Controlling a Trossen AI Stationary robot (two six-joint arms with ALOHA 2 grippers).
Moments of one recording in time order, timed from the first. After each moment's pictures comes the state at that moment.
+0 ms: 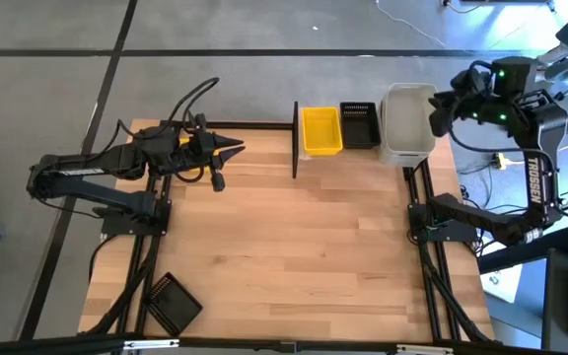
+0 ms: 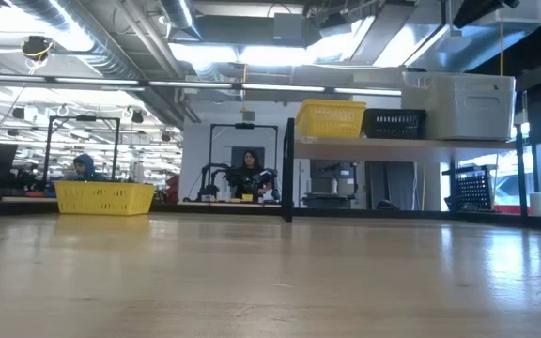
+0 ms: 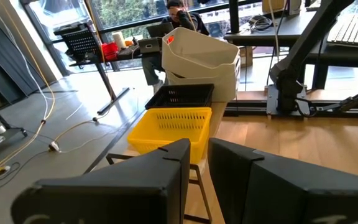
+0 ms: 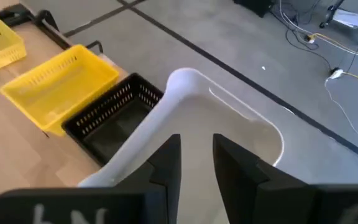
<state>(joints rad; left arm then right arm) 0.09 0.91 1.01 -0.17 -0.36 0.17 -1.24 1.00 1.63 -1.26 -0.25 -0.33</state>
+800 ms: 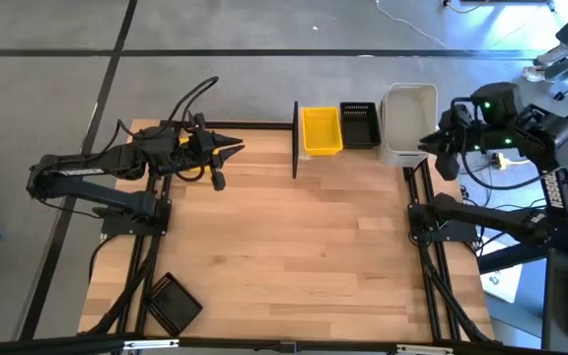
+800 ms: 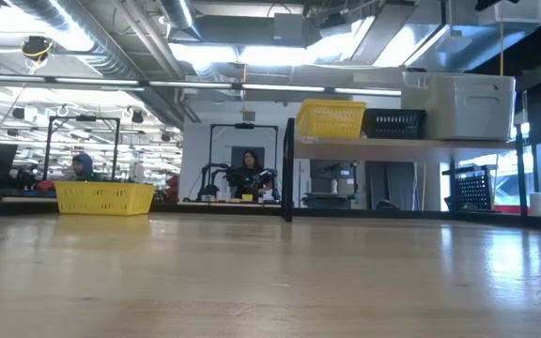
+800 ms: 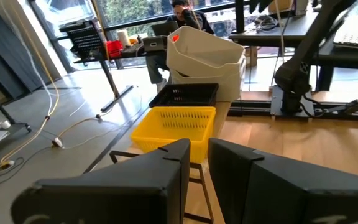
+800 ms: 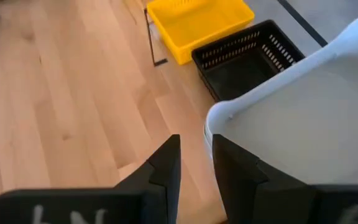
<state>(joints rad) 0.09 0.91 1.01 -0.17 -0.38 0.15 -0.85 0.93 1.63 -1.55 -0.29 -0.31</state>
